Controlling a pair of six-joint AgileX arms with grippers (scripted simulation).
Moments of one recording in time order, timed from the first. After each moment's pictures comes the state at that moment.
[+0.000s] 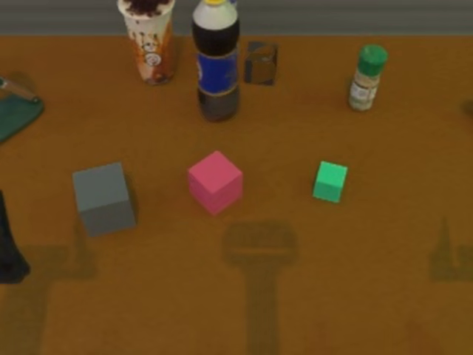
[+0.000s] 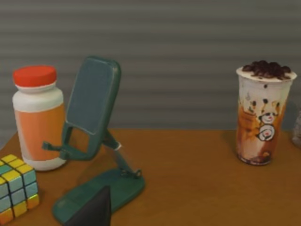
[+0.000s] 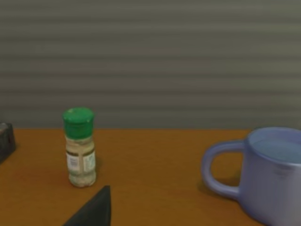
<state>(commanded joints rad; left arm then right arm) 0.00 0.00 0.00 0.00 0.00 0.00 0.00 0.00 0.00 0.00 0.00 0.00</state>
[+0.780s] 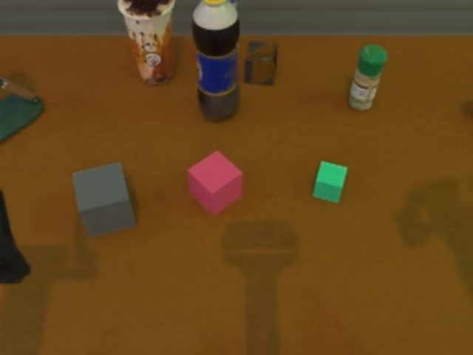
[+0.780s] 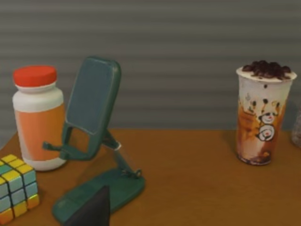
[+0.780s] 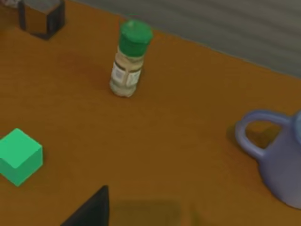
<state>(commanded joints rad) 0.00 0.00 0.00 0.00 0.00 0.00 0.14 0.68 0.63 -0.39 0.00 -0.25</state>
